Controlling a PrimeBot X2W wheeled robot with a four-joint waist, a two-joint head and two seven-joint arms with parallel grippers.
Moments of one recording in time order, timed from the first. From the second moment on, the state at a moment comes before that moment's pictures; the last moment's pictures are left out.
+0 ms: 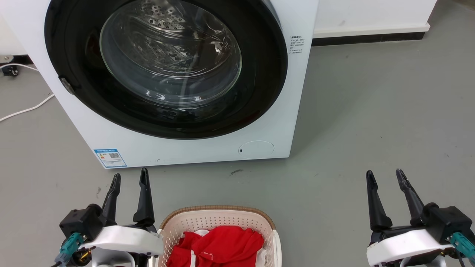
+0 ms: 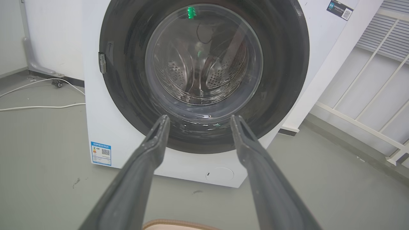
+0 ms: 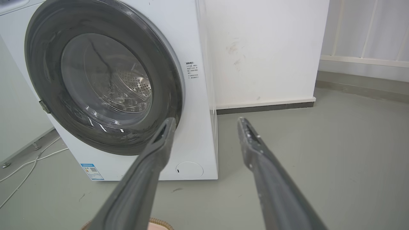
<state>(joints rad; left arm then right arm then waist) -0.03 0.05 0.02 0.10 -0.37 -0.08 -0.19 0.03 -0.05 0.01 0.03 0.17 0.13 -0.19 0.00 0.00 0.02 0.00</state>
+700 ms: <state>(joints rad) -0.03 0.05 0.01 0.11 -0.20 -0.08 -0.23 0.05 -0.05 0.00 0.02 0.03 0.13 -0.24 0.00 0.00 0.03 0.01</state>
